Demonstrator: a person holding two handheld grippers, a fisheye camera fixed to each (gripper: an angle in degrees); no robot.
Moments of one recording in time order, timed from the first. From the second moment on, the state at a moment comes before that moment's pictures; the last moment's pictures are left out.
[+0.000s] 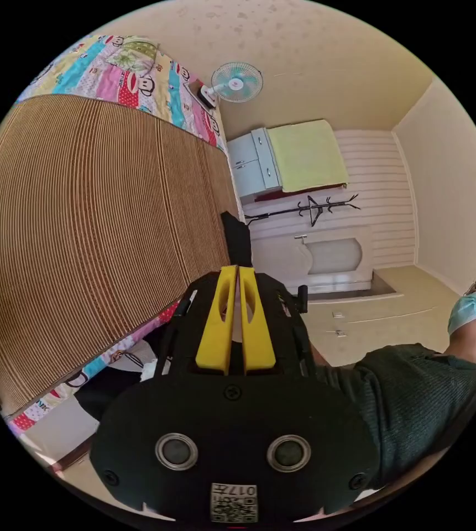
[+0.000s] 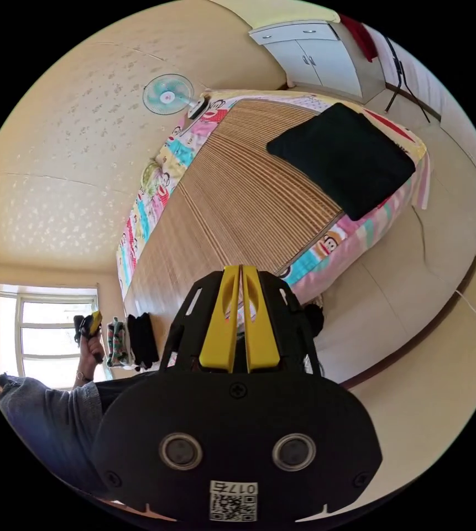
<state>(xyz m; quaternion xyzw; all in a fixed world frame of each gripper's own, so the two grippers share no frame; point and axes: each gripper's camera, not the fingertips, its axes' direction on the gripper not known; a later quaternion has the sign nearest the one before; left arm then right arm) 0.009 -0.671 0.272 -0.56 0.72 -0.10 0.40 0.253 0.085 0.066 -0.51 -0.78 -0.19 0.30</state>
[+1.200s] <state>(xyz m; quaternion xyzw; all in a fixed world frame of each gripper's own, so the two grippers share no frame) 0.299 -0.694 0.114 -0.68 0.61 0.03 0.41 0.044 -0.023 0.009 -0.46 -0.83 -0.30 0.11</state>
